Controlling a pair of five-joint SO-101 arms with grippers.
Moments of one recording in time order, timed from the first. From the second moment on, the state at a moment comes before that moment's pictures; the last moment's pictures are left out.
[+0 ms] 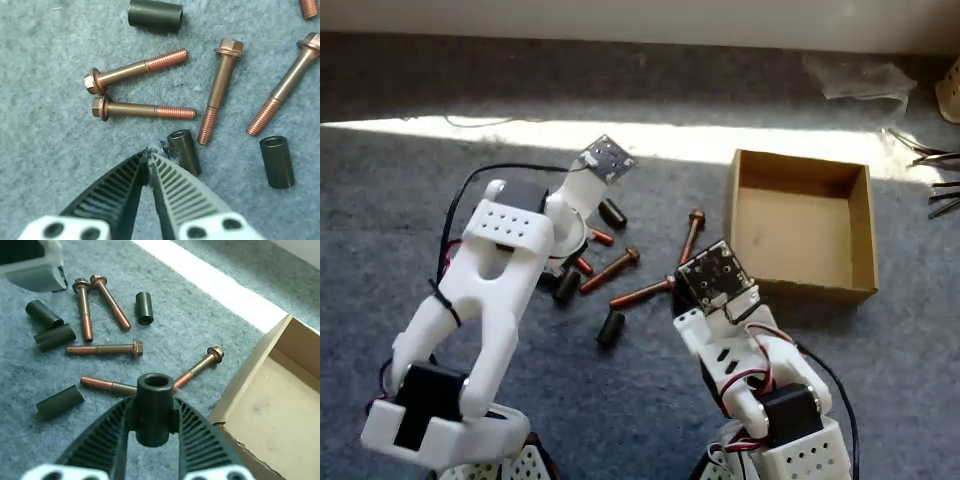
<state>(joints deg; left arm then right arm) 8.5 -7.0 23.7 69.4 -21.9 -24.7 -91.2 75.8 56.3 17.9</state>
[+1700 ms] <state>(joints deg) 23.1 20.6 -2.3 77.6 -19.6 -18.7 -104.7 95.3 44.5 10.0</state>
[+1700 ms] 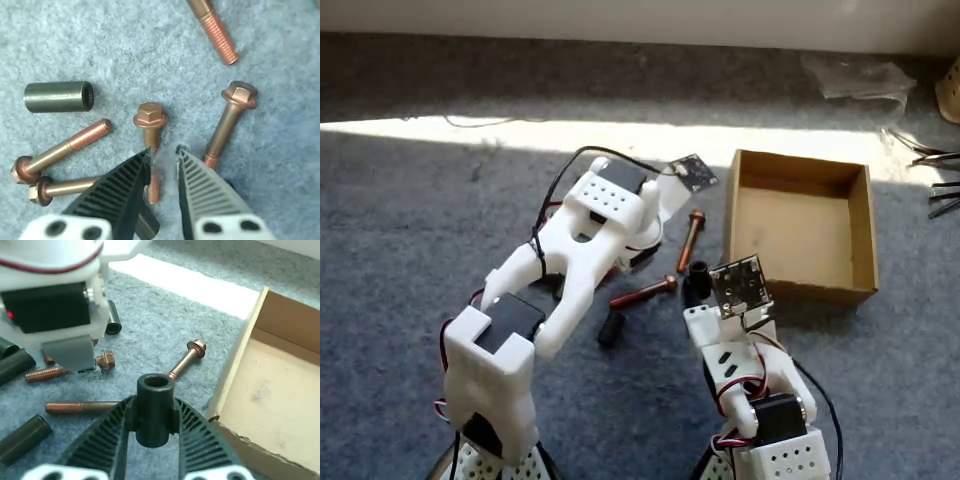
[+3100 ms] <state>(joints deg) 20.3 27.1 -6.7 75.5 -21.9 -18.5 -104.7 95.3 44.5 10.0</state>
